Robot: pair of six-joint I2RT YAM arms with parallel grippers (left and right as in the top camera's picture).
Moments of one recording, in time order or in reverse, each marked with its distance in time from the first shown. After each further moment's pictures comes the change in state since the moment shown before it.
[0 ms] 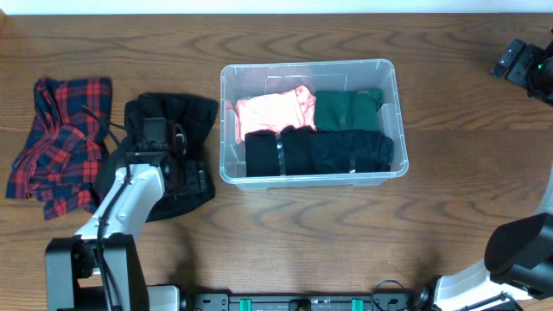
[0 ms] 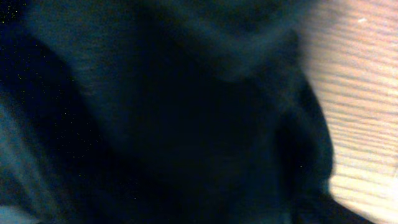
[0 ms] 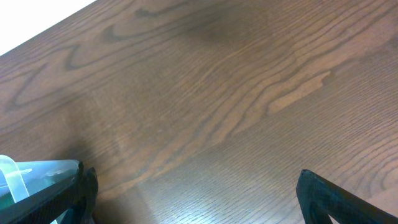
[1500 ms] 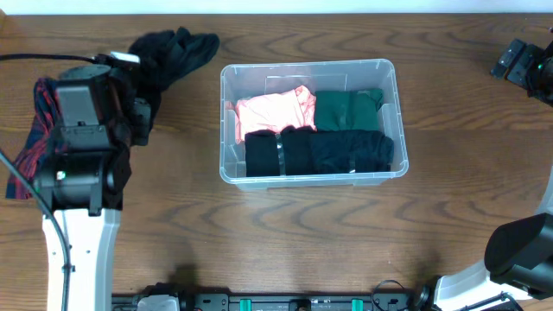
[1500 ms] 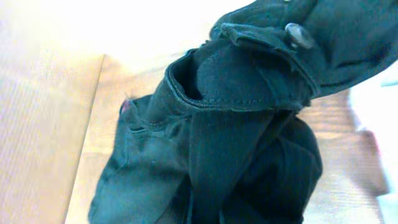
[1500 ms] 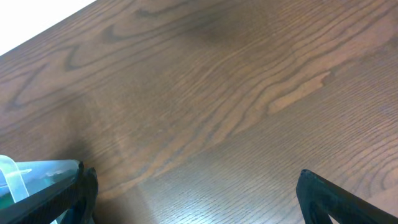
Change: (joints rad) left arm -0.003 -0.353 0.563 -0.237 -0.226 0.428; right arm 0.000 0.000 0.000 0.000 0.000 0.000
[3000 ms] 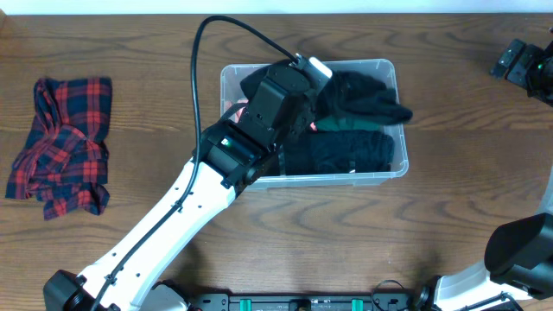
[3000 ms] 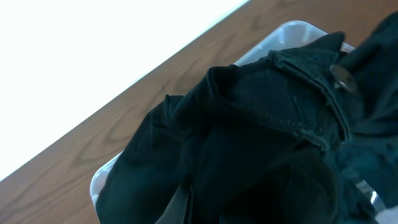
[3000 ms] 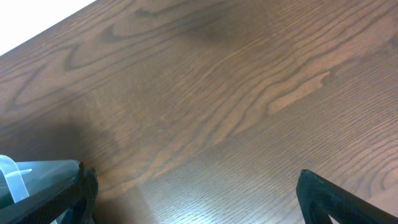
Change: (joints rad) left arm -0.700 0.293 0.027 0.335 -0.011 -0.129; right arm 0.000 0.000 0.000 0.000 0.000 0.000
